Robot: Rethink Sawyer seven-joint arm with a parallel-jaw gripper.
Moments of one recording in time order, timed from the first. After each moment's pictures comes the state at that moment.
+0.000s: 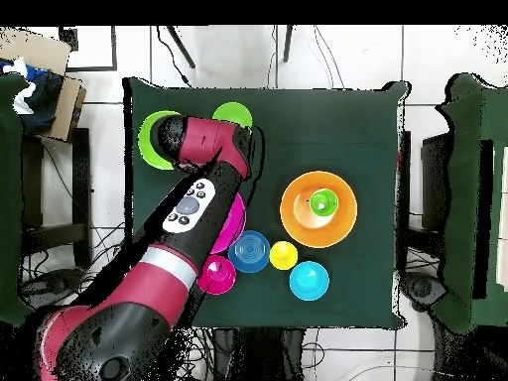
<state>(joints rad) 0.25 0.04 -0.73 0.93 0.53 1.00 2.74</state>
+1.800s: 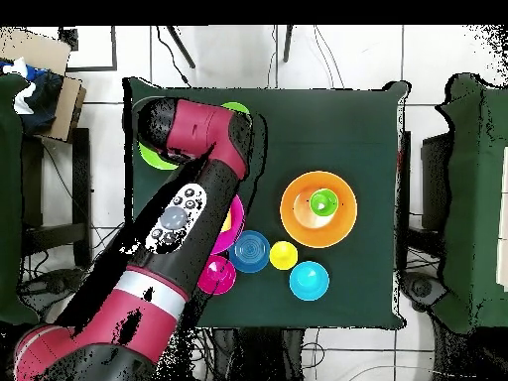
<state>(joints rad) 0.26 -0.10 -0.76 0.97 0.53 1.06 2.74</state>
